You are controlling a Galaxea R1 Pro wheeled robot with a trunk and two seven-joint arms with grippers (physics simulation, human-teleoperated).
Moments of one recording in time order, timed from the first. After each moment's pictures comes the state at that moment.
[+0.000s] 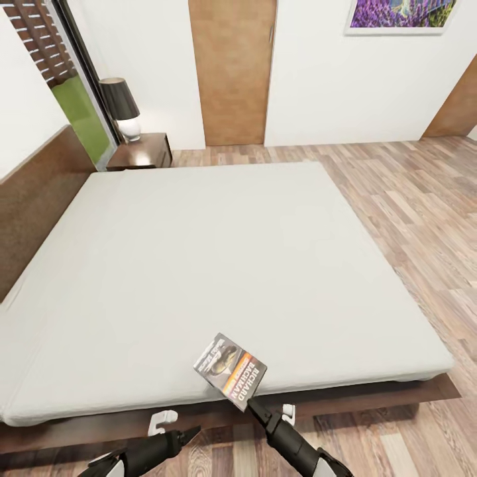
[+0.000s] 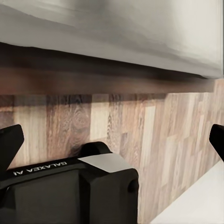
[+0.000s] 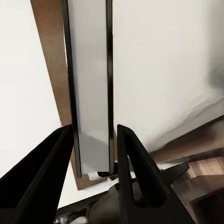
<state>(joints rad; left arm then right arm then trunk) -0.47 0.09 -0.08 -0.22 0.40 0.06 -0.79 -0.44 0.13 -0.40 -0.29 -0.32 0.30 1.14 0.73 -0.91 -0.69</state>
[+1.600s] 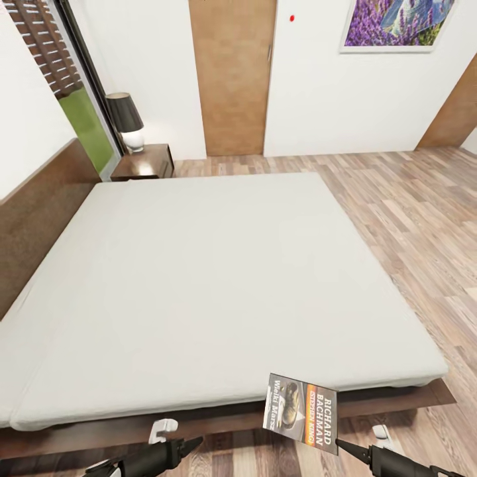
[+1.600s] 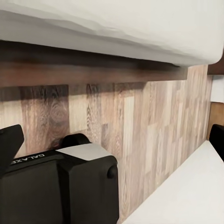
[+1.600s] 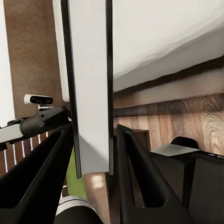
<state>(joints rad) -0.47 0.09 -0.08 -0.18 0.37 0.05 -0.90 -0.42 -0.33 -0.34 -0.24 -0.04 0.21 1.44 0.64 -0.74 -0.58</state>
